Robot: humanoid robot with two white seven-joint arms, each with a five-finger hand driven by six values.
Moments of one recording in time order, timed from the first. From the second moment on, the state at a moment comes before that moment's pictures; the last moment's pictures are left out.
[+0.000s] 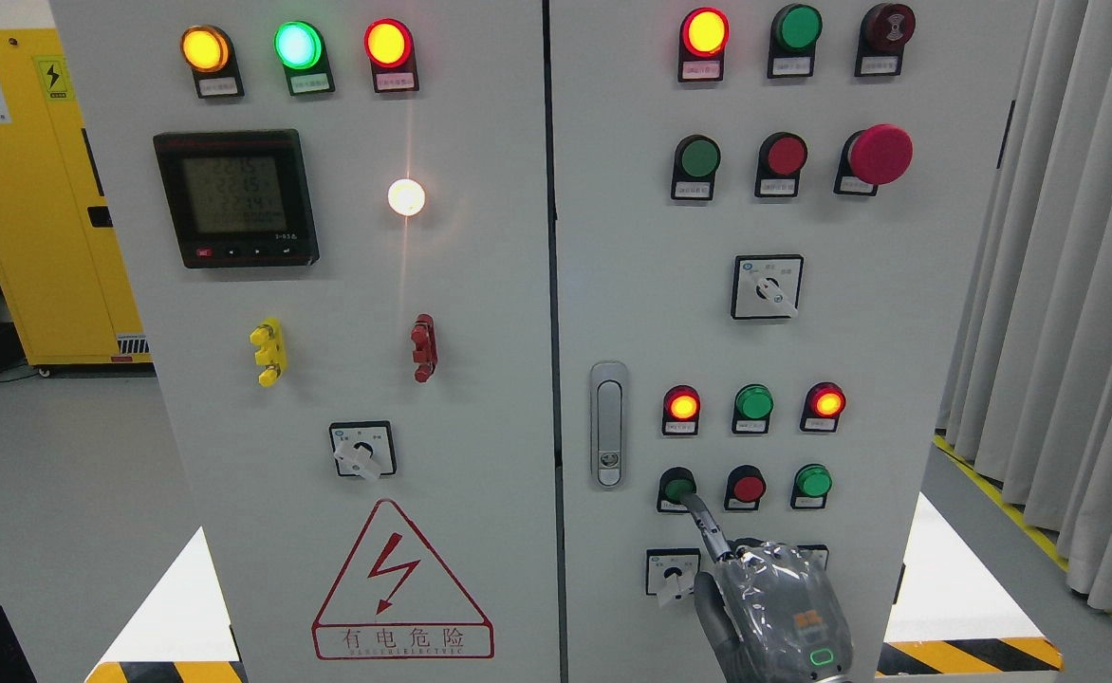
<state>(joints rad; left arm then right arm) 0.06 -0.10 -0.10 -0.13 0.08 -0.05 -0.06 -0.22 0.09 0.05 -1.77 1.38 -0.20 -0.01</state>
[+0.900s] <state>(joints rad) 0.06 -0.10 -0.10 -0.13 0.08 -0.05 -0.06 -0.22 0.09 0.06 -1.77 1.38 -0.20 -0.02</state>
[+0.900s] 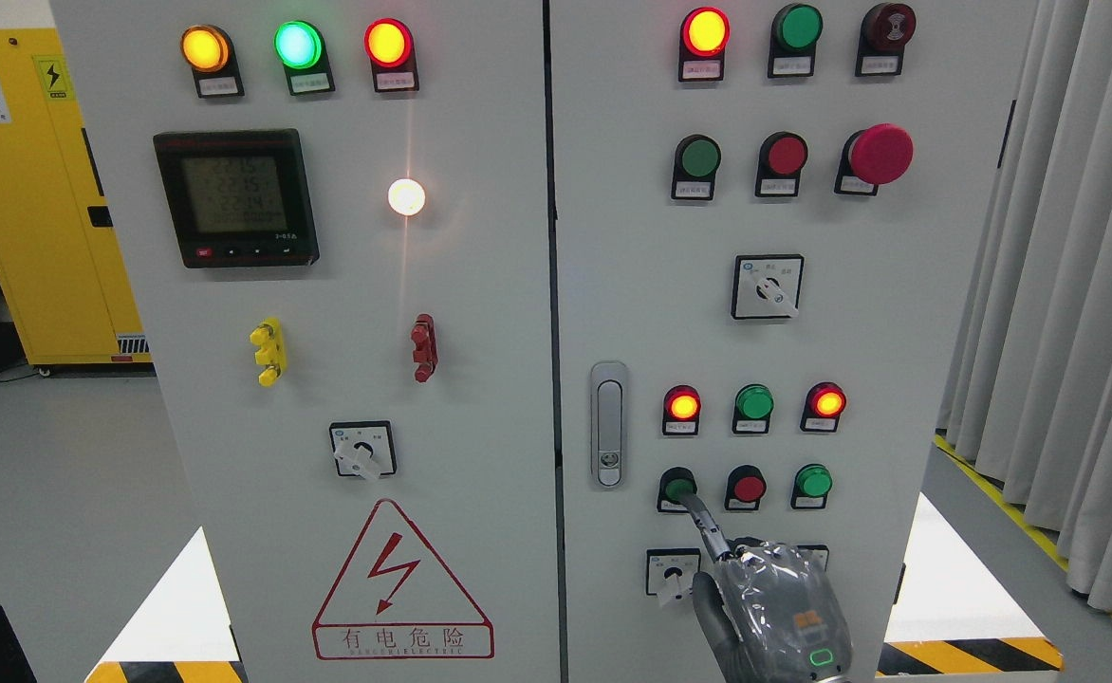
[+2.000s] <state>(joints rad) 0.06 -0.10 -0.10 -0.13 0.08 -0.05 -0.06 -0.10 0.11 0.08 -1.86 1.16 -0.22 -0.11</state>
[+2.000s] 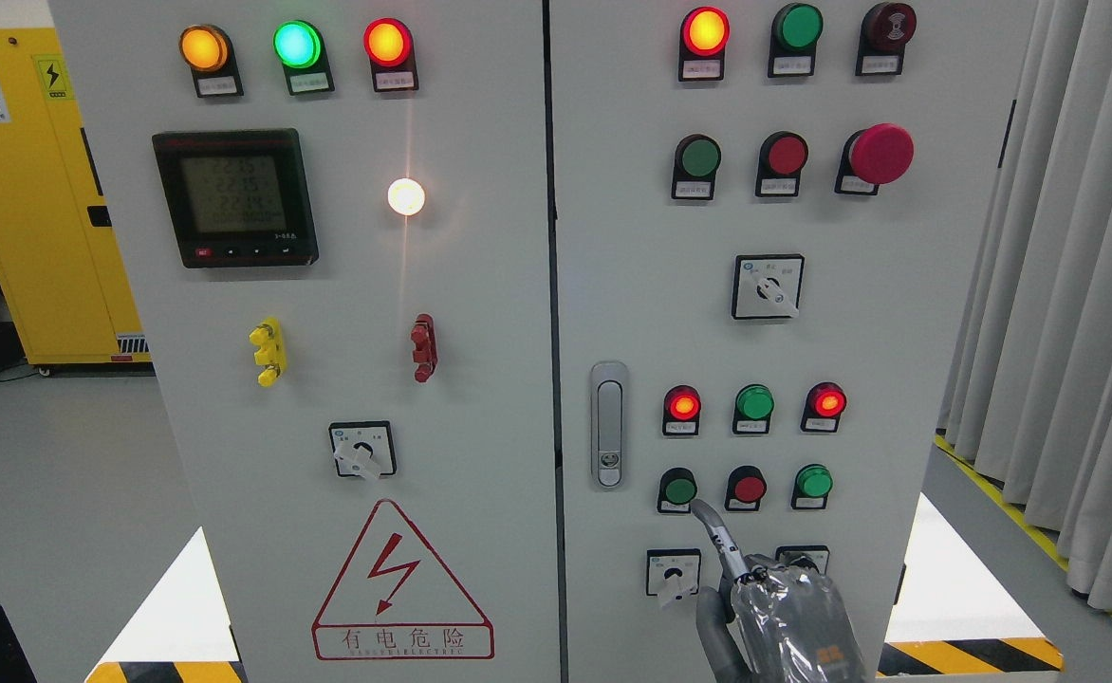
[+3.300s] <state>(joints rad) 0.06 -0.10 -0.10 -0.13 0.08 -0.05 -0.06 0.01 0.12 0.20 -1.90 0.31 -0.24 -0.05</state>
